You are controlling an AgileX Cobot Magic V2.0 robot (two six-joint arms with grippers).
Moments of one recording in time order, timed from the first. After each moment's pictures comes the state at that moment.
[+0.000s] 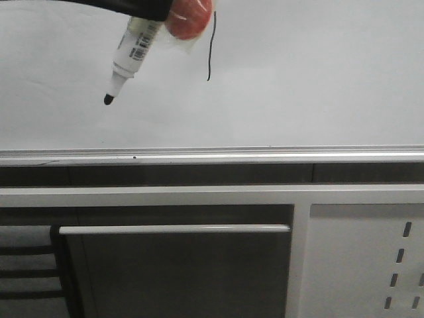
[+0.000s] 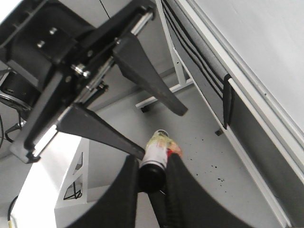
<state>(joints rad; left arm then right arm) -0.76 1.03 -0.70 -1.11 0.36 1.30 0.48 1.21 -1.26 0.77 1.08 -0.78</state>
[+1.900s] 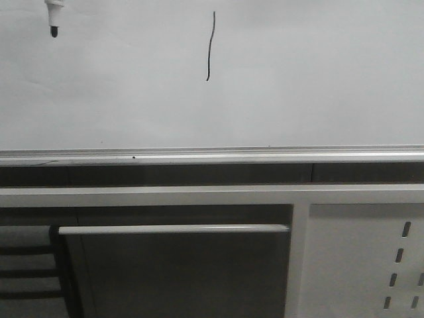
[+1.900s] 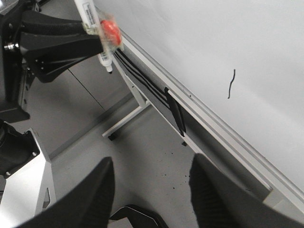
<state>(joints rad) -1.03 1.01 -0.64 -1.28 -0.54 1.17 0.22 1.14 -1.26 0.78 1.10 -0.74</state>
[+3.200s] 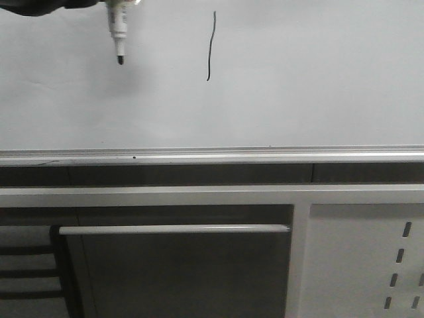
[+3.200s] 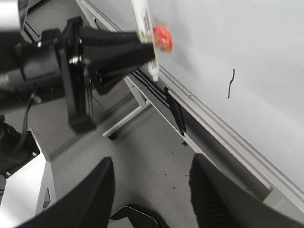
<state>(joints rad) -1.00 1.28 -0.66 -0.88 -0.67 0.63 0.22 1.14 -1.26 0.78 1.10 -0.74</state>
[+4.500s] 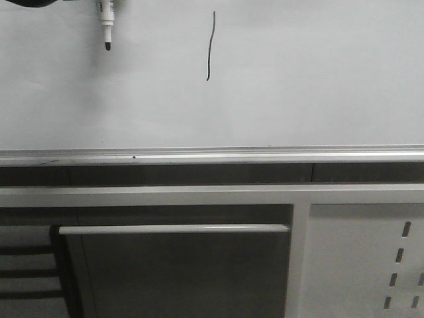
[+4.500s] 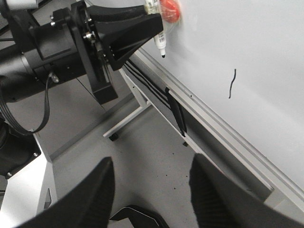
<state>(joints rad) -0.92 1.32 -0.69 -0.87 -0.74 0.63 0.22 1.14 -1.26 0.79 1.10 -0.74</state>
